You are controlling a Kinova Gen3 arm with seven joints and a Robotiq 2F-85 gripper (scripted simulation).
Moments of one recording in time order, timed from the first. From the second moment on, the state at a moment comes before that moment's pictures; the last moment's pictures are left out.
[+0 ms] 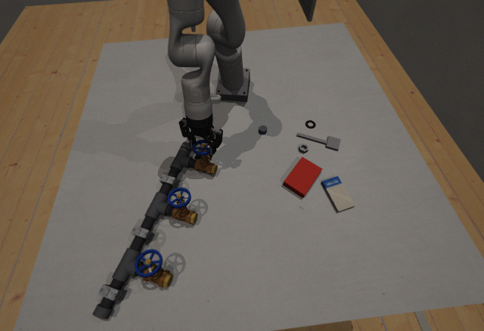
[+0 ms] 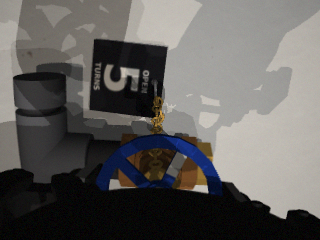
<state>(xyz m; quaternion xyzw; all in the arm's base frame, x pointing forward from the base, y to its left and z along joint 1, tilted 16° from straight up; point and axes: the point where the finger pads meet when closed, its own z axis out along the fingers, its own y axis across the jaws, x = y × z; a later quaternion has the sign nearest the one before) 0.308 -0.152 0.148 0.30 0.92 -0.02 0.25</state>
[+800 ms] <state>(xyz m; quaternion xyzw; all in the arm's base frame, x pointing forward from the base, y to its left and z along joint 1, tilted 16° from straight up) 0.308 -0.152 0.148 -0.06 0.97 -0.11 0.22</state>
